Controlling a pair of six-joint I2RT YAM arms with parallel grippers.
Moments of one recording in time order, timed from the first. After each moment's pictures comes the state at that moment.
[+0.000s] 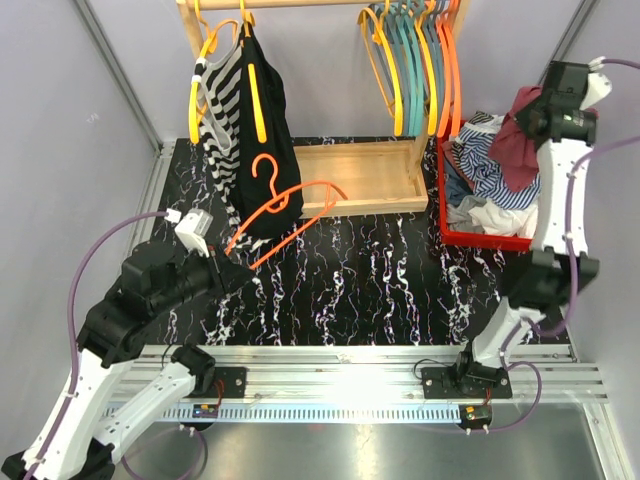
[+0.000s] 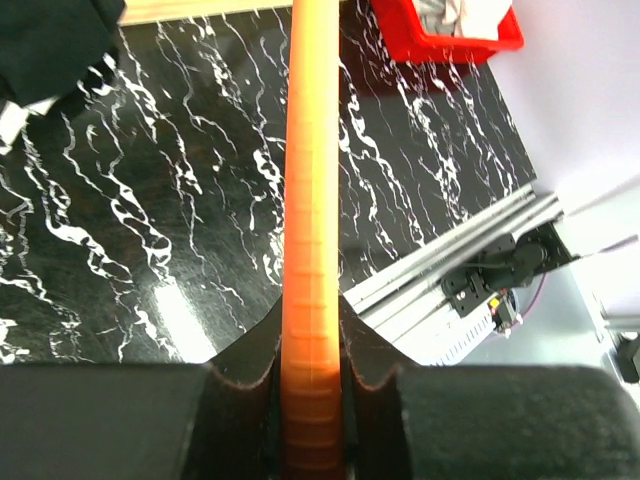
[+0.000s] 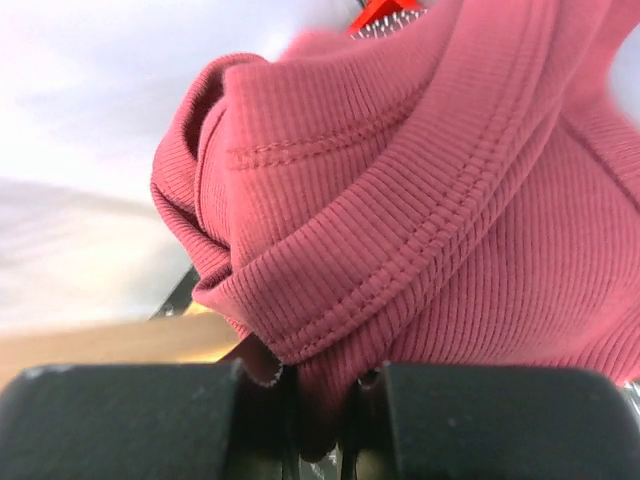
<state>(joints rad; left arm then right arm) -0.51 0.59 1.03 -0.86 0.24 -0.49 -0.20 1.80 2.13 -0.87 0.25 0.68</state>
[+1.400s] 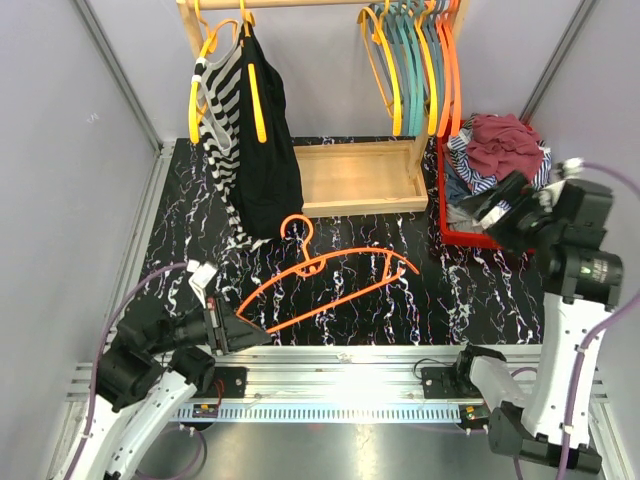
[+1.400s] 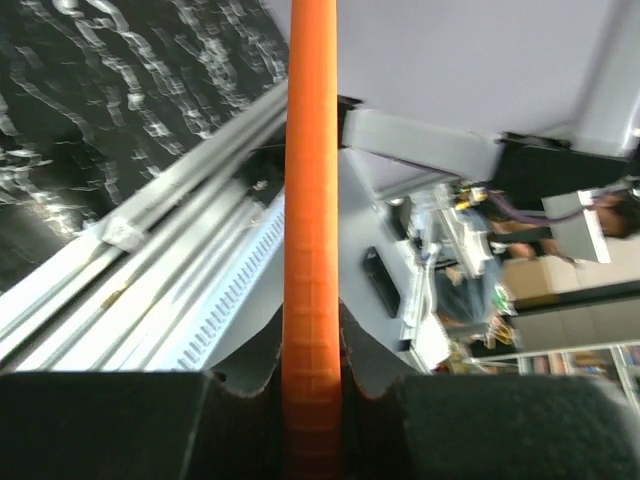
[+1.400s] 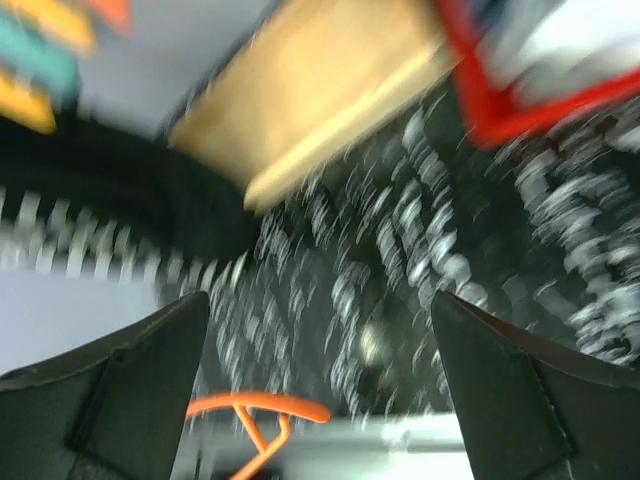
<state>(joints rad) -0.51 0.17 0.66 -0.69 0.76 -0.84 -0.24 0.96 1.53 -1.10 -0.30 0.61</state>
